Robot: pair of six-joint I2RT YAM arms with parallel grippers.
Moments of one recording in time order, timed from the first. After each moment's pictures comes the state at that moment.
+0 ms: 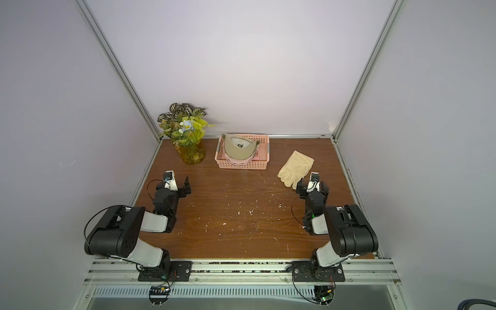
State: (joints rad) left arm -0.01 1.53 0.22 1.15 -0.18 0.02; right arm 0.10 1.54 0.20 1.17 0.31 -0.02
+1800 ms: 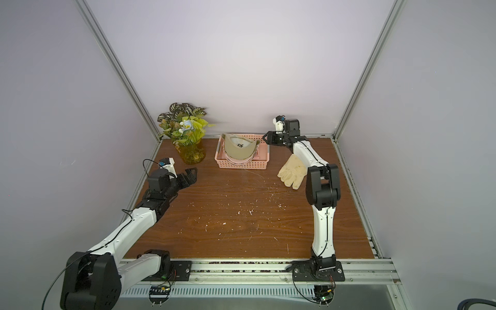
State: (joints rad) left arm -0.09 1.11 0.59 0.10 0.12 -0.48; right arm 0.23 2.24 1.98 -0.36 -0.51 0.31
